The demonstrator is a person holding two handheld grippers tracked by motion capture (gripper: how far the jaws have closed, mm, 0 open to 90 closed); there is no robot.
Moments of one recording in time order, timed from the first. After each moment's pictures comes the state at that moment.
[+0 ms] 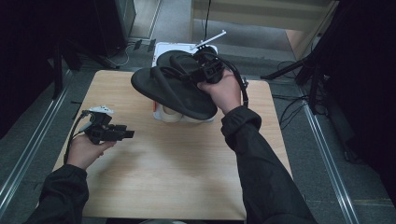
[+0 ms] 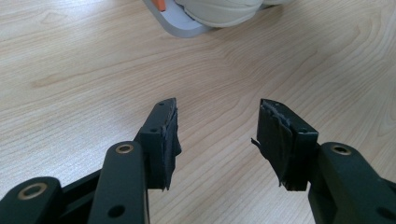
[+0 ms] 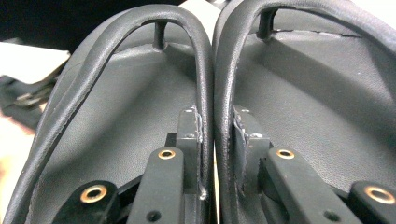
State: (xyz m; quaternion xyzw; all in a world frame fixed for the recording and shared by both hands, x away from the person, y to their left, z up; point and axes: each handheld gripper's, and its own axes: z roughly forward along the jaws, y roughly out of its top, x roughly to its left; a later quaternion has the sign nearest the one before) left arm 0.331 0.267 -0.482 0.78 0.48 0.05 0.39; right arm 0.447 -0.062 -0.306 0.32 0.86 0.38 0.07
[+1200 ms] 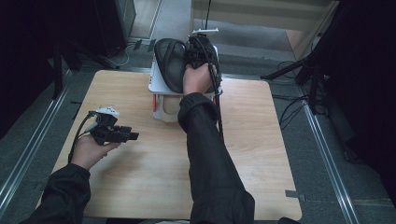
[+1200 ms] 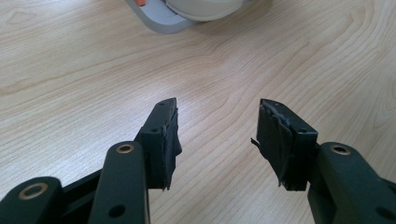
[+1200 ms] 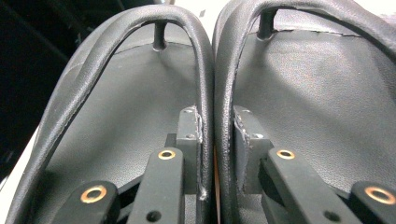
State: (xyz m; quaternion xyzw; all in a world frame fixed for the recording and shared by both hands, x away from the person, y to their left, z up) left arm 0.334 0.254 -0.486 0.80 0.46 0.04 0.38; right arm 0.527 -0.020 -0.341 0.61 0.67 0.38 0.17
